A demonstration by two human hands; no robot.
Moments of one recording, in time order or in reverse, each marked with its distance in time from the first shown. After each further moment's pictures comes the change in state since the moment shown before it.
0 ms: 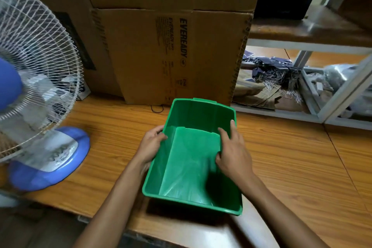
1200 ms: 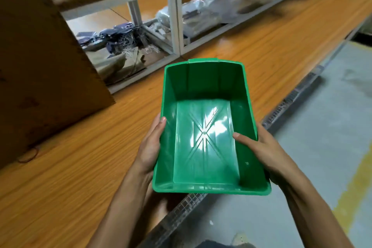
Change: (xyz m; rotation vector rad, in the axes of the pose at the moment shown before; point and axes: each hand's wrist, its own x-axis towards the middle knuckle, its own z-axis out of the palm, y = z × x) left_hand -0.072 -0.041 0.149 -0.075 -0.970 -0.012; right_hand -0.260 0.082 -0.007 1.219 0.584 0.768
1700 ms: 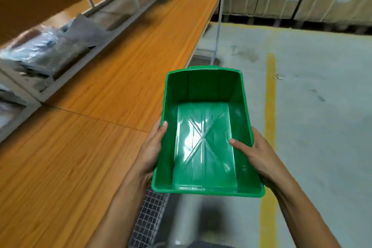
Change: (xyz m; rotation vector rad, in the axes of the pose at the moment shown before) left_hand 0.076 -0.108 0.327 0.192 -0.505 -0.237; right_hand -0.067 0.064 -0.284 0.089 0.595 0.103
